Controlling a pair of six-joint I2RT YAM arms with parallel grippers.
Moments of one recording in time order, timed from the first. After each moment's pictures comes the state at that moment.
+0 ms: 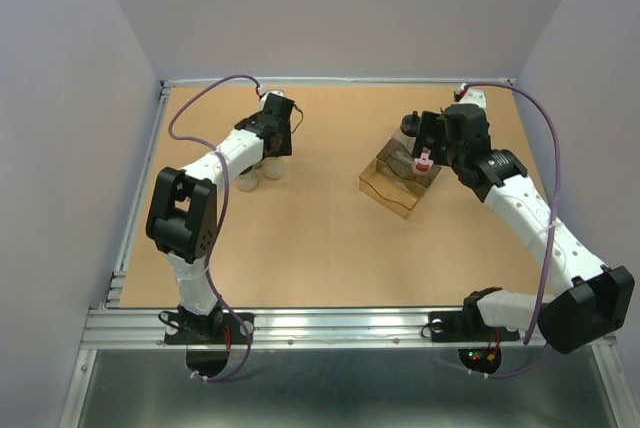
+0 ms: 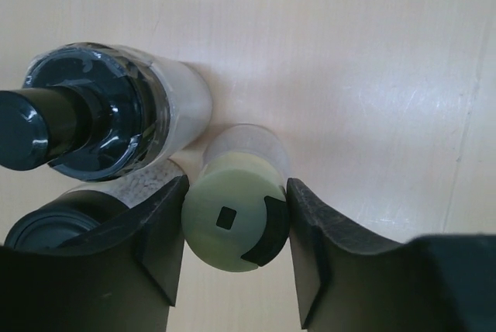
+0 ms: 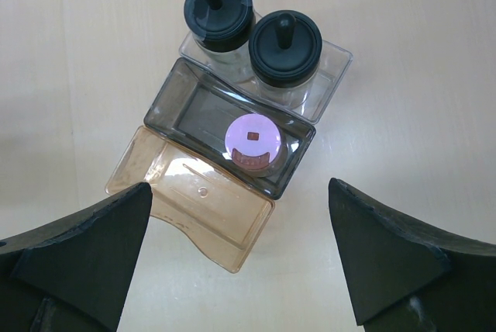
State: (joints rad) left arm -0.42 1.82 1.40 -0.48 -0.37 -0.36; right arm 0.35 1.23 1.16 -0.54 0.37 0.38
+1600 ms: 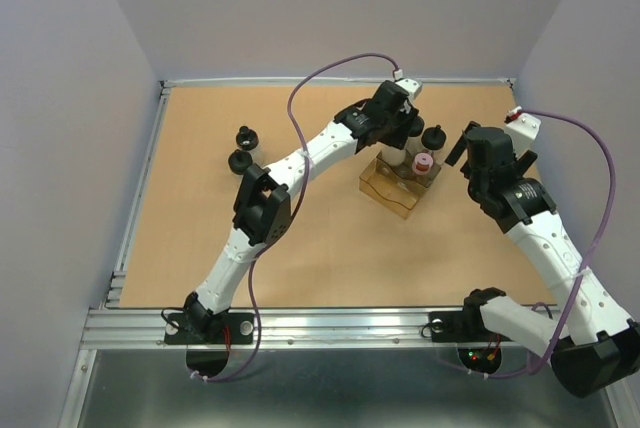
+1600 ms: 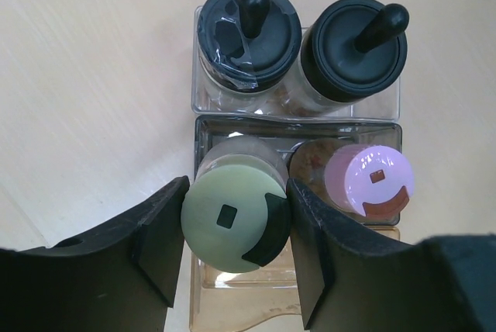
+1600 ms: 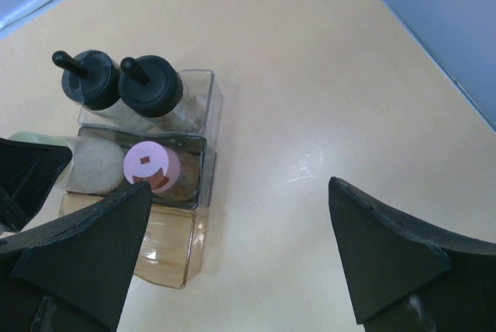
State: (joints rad) left arm -0.82 2.34 2.29 -0.59 -0.07 -0.22; right arm 0.34 0.99 1.06 -0.66 0.73 0.58
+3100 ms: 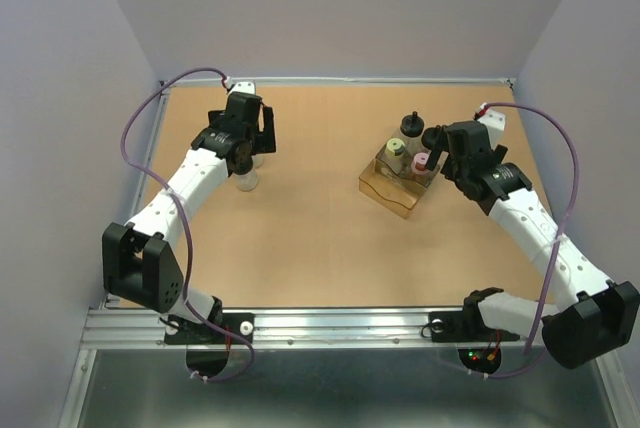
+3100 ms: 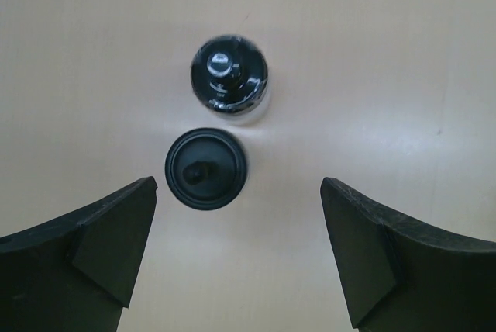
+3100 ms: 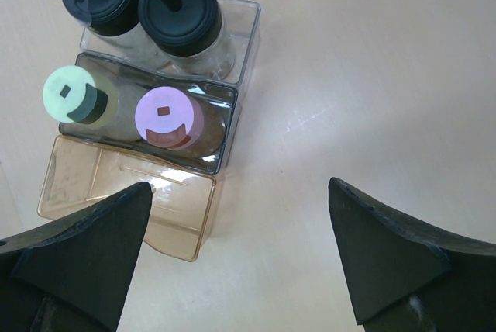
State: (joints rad) left arm -0.38 1.45 1.29 -0.54 -0.38 -0.28; right arm 0.34 1.14 1.06 -0.65 0.56 0.55
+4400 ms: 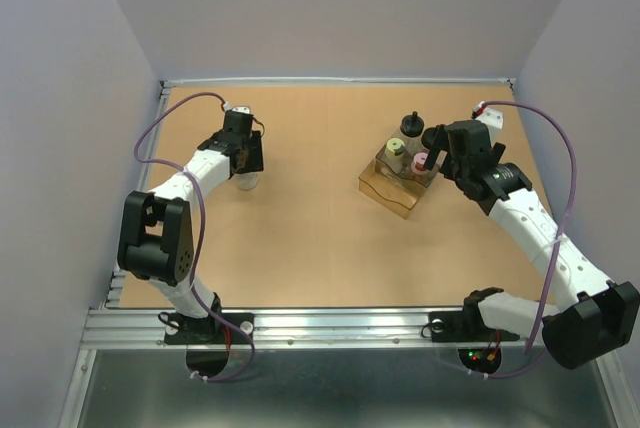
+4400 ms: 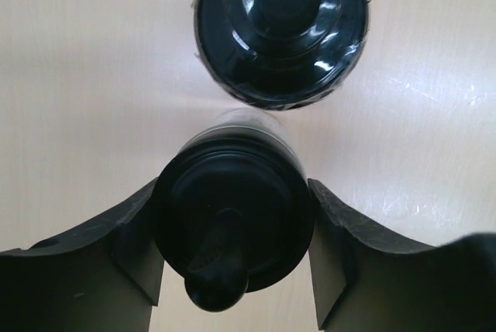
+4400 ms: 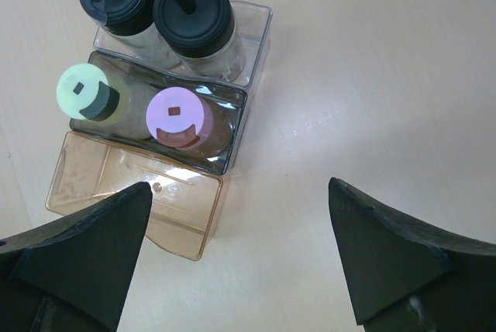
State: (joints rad) left arm -0.25 1.62 1.11 -0.38 -0.26 -0.24; right arm 0.34 1.14 1.06 -0.62 0.52 0.52
